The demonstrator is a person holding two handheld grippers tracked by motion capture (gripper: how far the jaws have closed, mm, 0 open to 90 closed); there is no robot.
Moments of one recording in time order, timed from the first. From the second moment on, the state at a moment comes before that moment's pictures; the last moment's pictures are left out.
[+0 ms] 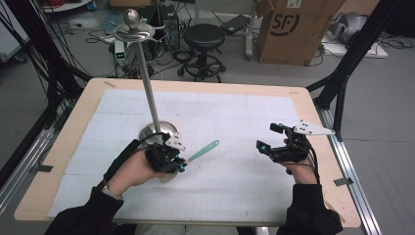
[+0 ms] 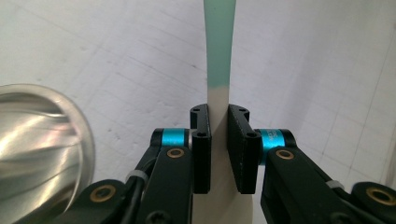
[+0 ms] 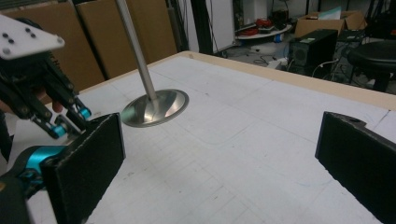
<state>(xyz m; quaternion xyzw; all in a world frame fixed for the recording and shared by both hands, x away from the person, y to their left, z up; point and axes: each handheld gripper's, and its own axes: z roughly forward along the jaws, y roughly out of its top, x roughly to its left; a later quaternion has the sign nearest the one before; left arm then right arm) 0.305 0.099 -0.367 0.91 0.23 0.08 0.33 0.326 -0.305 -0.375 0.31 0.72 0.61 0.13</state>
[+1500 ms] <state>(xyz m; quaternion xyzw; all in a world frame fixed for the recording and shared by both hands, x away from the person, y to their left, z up) 0.309 0.266 -0.292 0.77 0.29 0.15 0.54 0.329 -0.300 -0.379 0.31 0.73 0.60 0.13</state>
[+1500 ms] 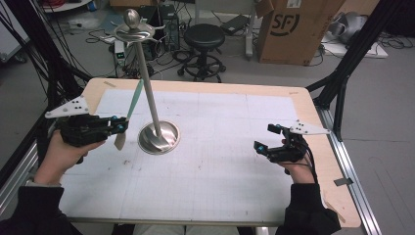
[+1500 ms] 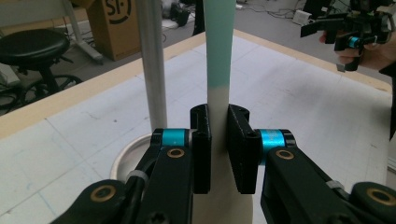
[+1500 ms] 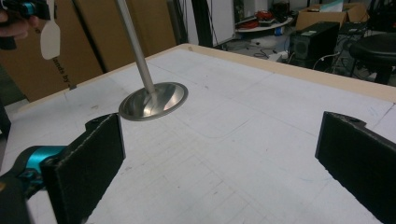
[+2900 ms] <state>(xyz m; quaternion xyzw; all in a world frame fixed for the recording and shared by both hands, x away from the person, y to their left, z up) 0.305 0.304 -0.227 0.72 0.31 0.21 0.58 0.331 -0.302 -0.380 0.32 0.72 0.60 0.13</state>
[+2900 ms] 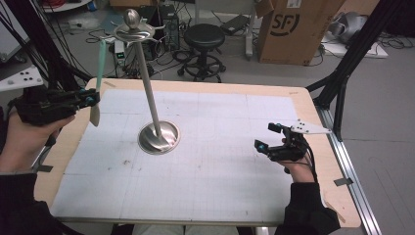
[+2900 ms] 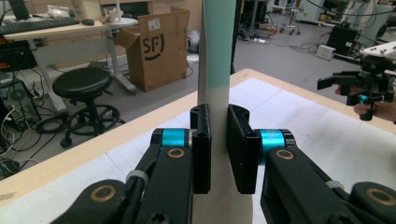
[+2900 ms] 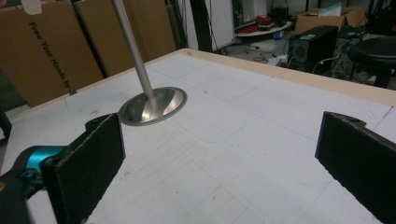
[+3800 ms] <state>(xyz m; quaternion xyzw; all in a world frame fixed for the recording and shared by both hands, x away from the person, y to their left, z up) 0.318 0.306 -0.228 0.71 0.32 0.21 0.59 0.332 -0.303 -0.380 0.32 0.72 0.61 0.13</state>
